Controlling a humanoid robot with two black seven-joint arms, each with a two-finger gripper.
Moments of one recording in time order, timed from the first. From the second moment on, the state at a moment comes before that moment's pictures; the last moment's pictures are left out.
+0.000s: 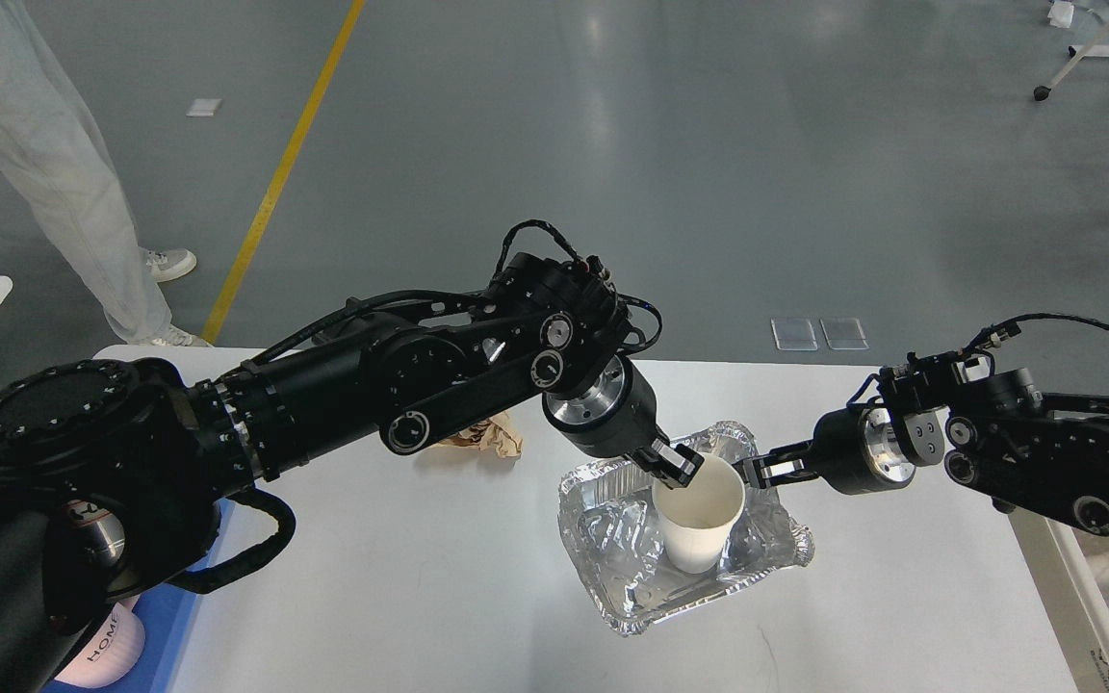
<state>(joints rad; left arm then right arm) -1.26 -0.18 -0.28 -0.89 1.33 -0.96 0.20 1.06 -0.60 -0.12 1.22 -1.24 0.38 0.22</state>
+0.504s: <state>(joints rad) -1.28 -0.22 -0.28 -0.84 1.33 -0.96 0.20 1.08 -0.61 -0.12 1.23 -1.24 0.39 0.22</state>
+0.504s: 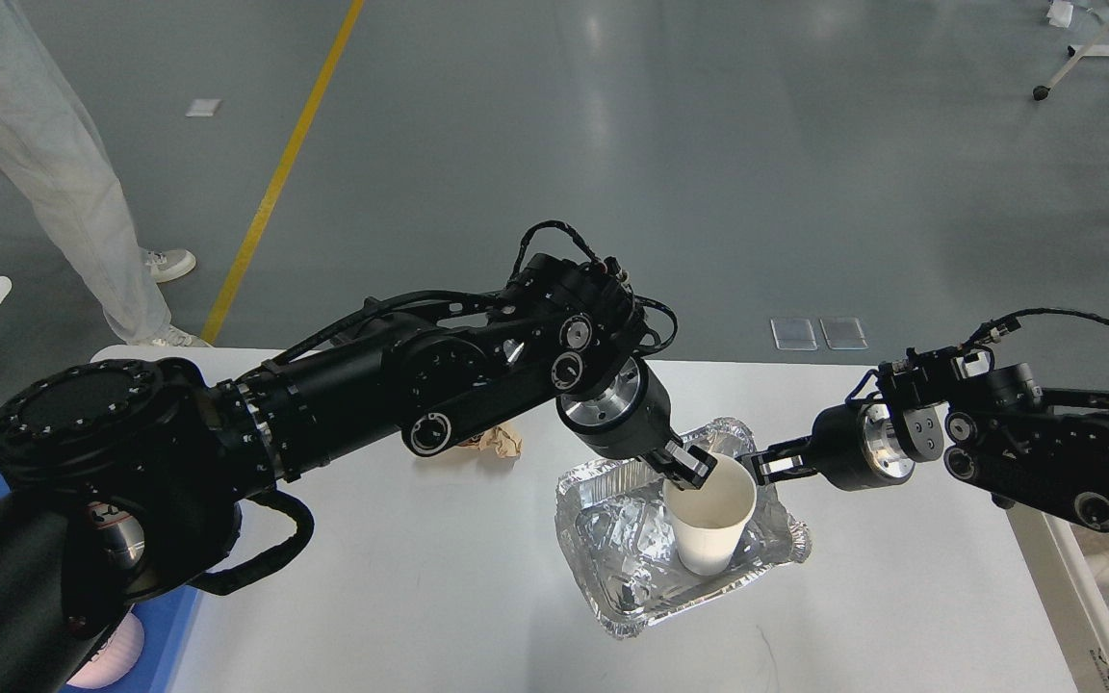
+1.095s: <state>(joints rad) -1.28 -0.23 -0.28 -0.81 1.36 -0.85 0.20 1.09 -0.61 -0.12 1.23 -1.24 0.40 0.22</state>
